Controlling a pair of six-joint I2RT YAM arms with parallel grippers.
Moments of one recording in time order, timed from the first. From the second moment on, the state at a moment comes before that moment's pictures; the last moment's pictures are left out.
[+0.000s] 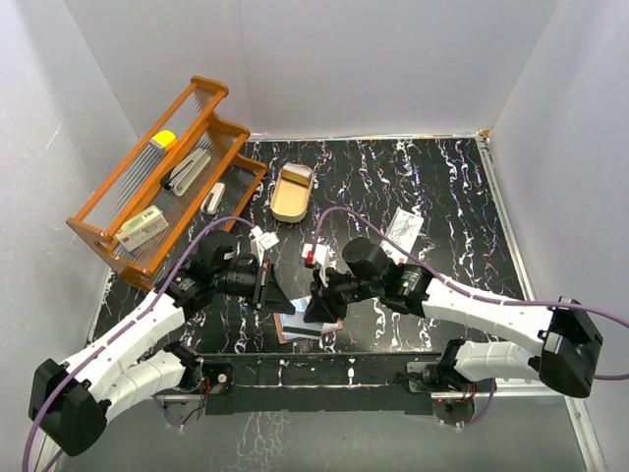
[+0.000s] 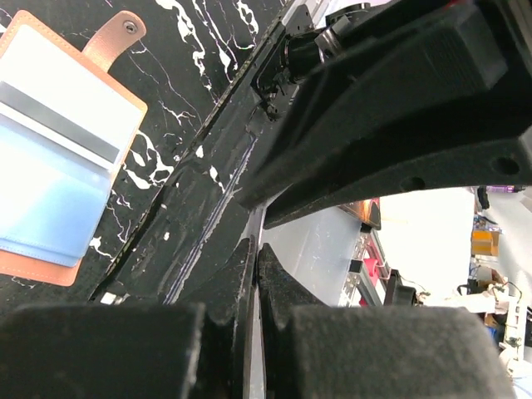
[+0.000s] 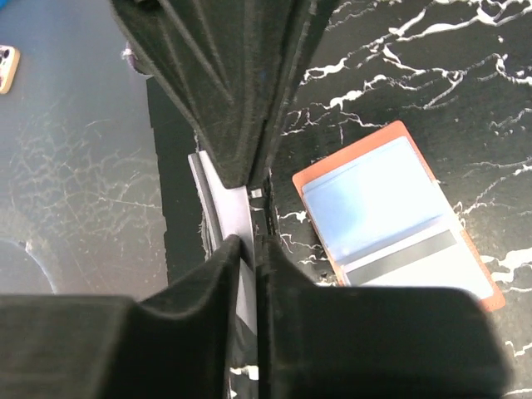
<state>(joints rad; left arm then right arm) -0.59 0.91 0.62 -0.37 0.85 -0.58 0.99 1.17 0.79 -0.18 -0.53 0.10</state>
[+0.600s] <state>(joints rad) -0.59 0.68 0.75 -0.47 0.35 -0.79 1.00 1.09 0.57 0.25 -0.39 0.62</state>
